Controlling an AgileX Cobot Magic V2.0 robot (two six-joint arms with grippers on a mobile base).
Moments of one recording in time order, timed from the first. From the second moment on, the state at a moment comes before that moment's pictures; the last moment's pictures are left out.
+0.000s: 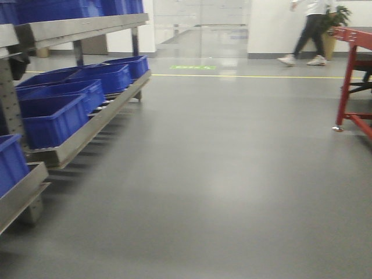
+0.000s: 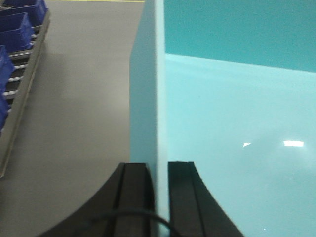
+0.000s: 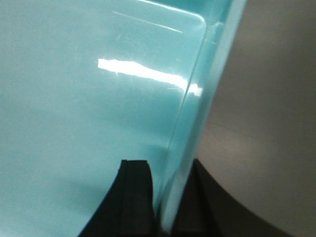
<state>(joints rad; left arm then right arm) -0.42 1.58 -2.05 -0.02 0.88 -0.05 0.39 1.53 -1.97 0.03 1.12 0.14</state>
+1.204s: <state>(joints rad) -0.42 1.58 -2.05 -0.02 0.88 -0.05 0.39 1.53 -1.97 0.03 1.12 0.14</state>
